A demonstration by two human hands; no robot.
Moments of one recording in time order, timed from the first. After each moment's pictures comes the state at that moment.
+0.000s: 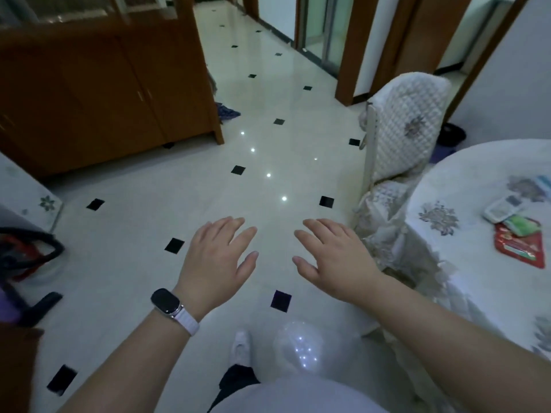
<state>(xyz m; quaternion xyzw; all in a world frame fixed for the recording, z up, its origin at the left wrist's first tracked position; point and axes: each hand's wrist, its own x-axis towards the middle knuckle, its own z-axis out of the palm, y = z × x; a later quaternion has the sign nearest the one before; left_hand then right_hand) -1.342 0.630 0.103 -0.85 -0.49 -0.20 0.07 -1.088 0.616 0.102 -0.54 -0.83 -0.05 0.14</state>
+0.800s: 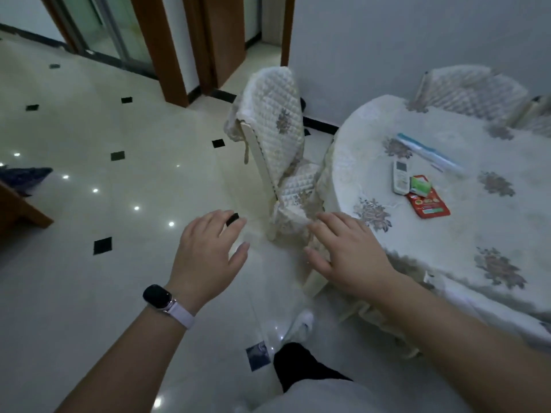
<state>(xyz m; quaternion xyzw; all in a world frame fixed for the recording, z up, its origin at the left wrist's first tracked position) -1.208 0.989 0.086 -0.95 -0.21 -0.23 -0.05 -1.018 0.795 0.112 -0.82 -0.56 -0.06 0.07</state>
